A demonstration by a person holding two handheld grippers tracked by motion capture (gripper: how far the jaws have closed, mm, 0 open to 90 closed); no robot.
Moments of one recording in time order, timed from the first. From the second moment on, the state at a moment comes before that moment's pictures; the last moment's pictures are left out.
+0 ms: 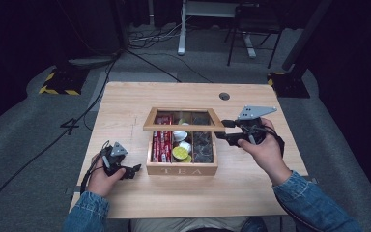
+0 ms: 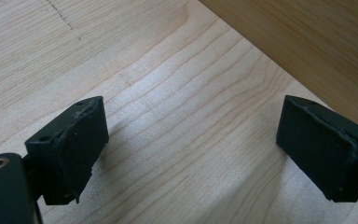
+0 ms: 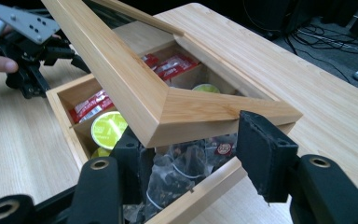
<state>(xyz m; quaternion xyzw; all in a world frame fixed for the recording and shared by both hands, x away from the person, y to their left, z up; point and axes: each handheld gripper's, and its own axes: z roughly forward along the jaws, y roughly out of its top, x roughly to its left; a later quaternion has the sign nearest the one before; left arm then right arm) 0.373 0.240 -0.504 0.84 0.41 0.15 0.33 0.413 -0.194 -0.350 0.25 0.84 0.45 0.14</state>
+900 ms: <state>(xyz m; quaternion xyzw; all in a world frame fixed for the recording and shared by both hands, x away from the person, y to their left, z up) 0.373 0.239 -0.504 0.84 0.41 0.15 0.33 0.382 -0.193 -0.405 0.24 0.85 0.44 0.16</state>
